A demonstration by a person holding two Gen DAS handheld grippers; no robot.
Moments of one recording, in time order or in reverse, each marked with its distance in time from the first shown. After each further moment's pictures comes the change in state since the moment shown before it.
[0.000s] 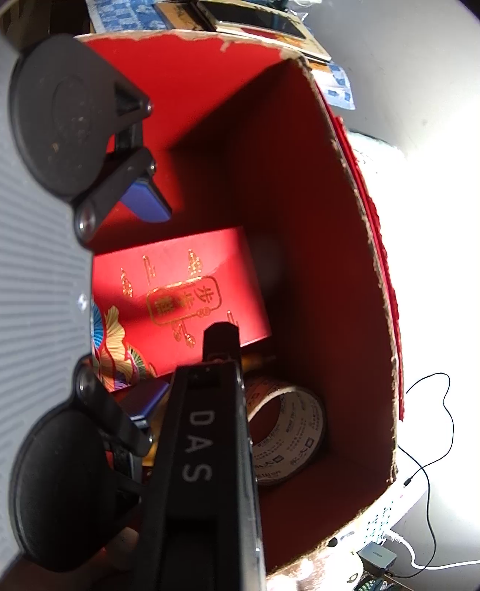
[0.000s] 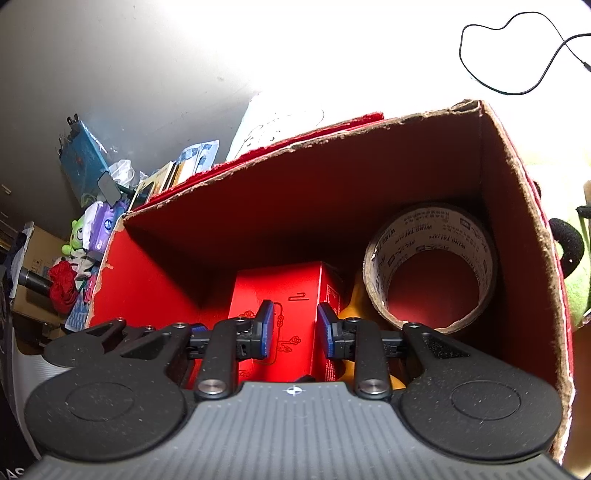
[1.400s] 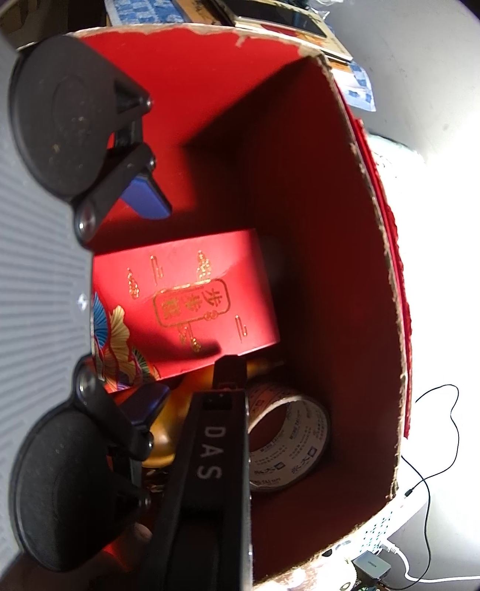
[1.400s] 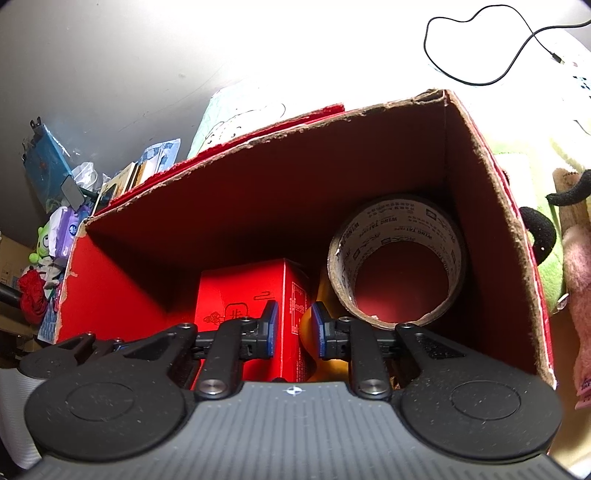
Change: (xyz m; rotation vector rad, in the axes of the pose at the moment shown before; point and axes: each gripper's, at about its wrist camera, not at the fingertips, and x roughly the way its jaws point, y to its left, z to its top) left arm 0.004 0.007 0.001 -0.049 0.052 -0.018; right arm 0.003 -0.002 0.001 0.041 0.015 -0.124
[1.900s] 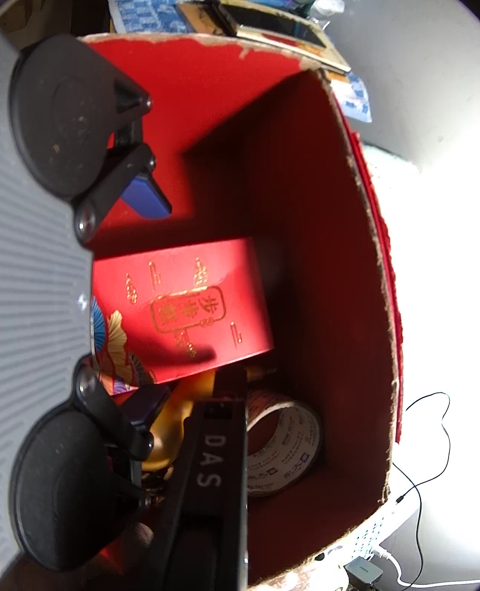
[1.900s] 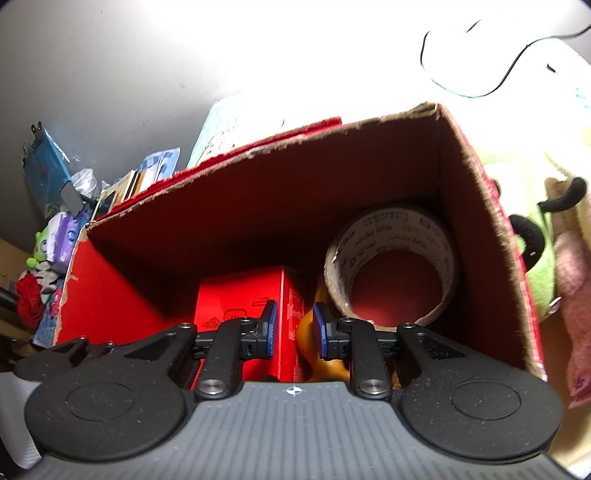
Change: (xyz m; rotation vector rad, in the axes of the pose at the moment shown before) left arm -0.003 0.000 -0.002 -0.012 -0.036 0.034; right arm -0.008 0.002 -0.002 -0.020 -0.051 -0.020
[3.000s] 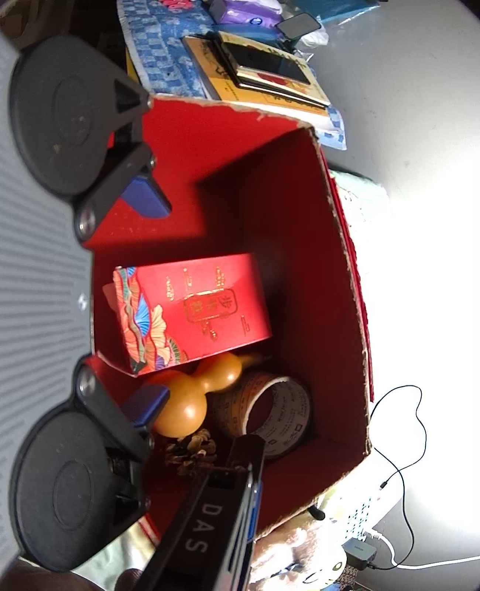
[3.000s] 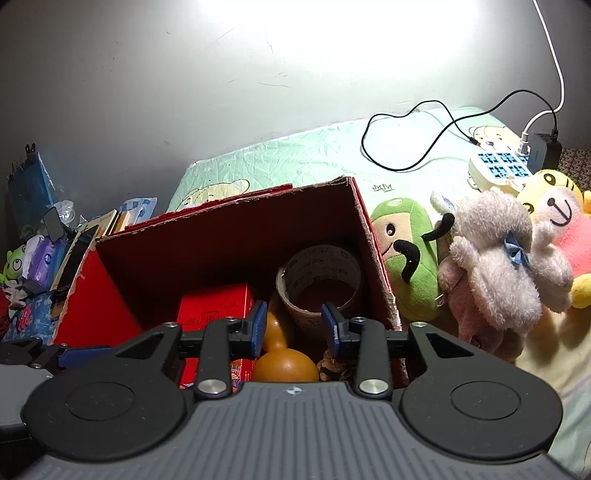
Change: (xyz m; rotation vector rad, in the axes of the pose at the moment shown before) left arm -0.060 -0.015 -0.032 0.011 -0.091 0.054; right arm -0.076 0.014 -0.043 -0.051 -0.247 -0.174
